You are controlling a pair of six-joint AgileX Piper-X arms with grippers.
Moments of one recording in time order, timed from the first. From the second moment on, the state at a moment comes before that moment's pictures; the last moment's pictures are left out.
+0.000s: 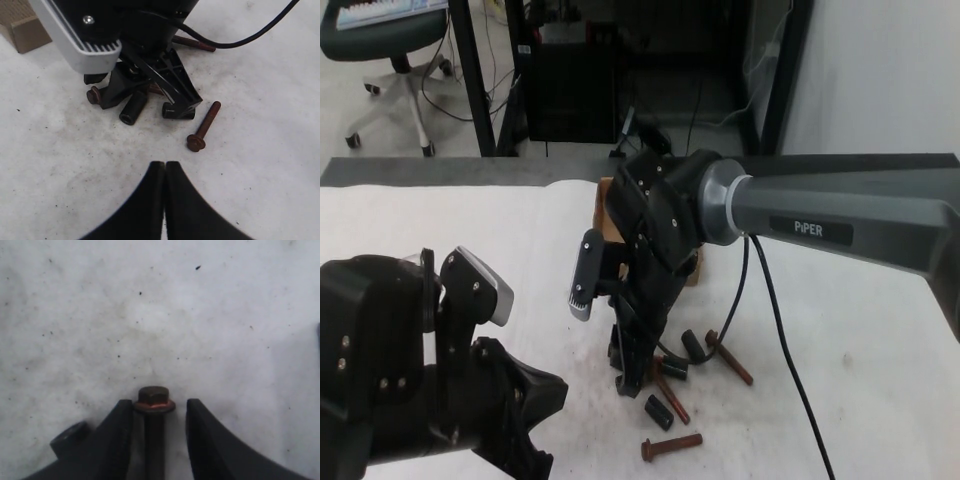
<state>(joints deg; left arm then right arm) -22.8 59.4 -22.9 10.7 26.7 7.8 38.9 120.3 -86.5 42.7 -8.7 -41.5</state>
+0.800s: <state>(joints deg) -22.8 59.4 -22.9 10.7 26.7 8.2 38.9 120.3 -86.5 41.4 -8.8 -43.2</state>
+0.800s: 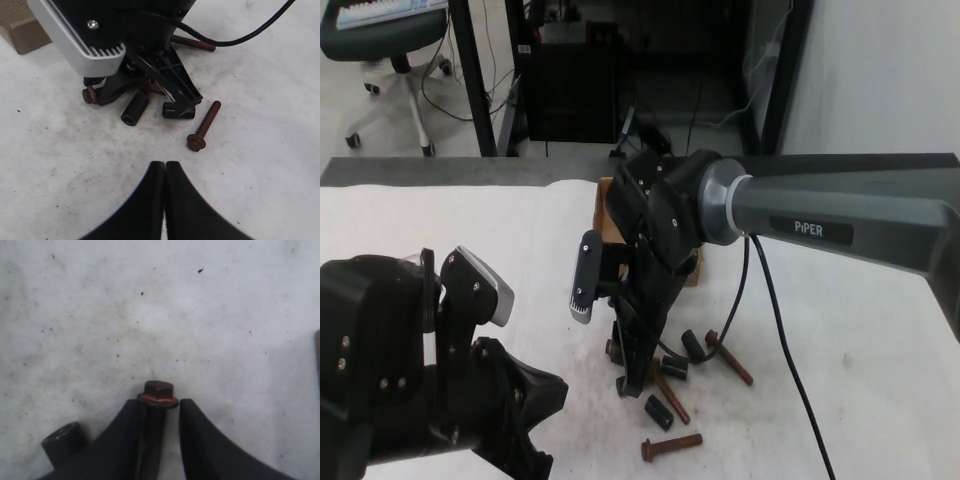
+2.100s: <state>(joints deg) -31.2 63.3 -38.3 28.5 21.6 13.6 22.7 86.8 -82.1 45.3 -20.4 -25.2</state>
